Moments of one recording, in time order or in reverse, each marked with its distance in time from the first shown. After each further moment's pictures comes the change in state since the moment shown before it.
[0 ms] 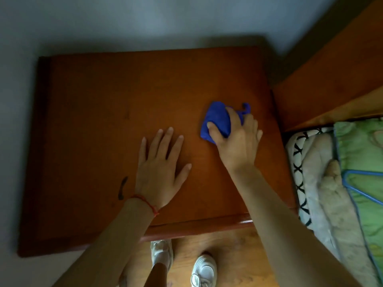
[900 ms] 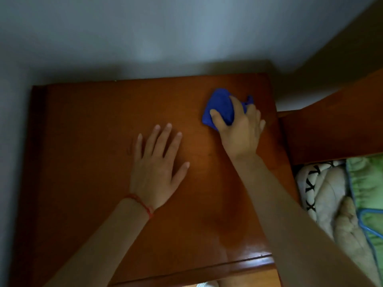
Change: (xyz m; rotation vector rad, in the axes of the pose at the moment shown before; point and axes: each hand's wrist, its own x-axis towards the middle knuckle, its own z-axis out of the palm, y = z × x) left_hand 0.071 -0.037 -0.017 0.012 0.008 0.019; right_hand 0.093 -0.020 0.022 0.035 0.000 0.060
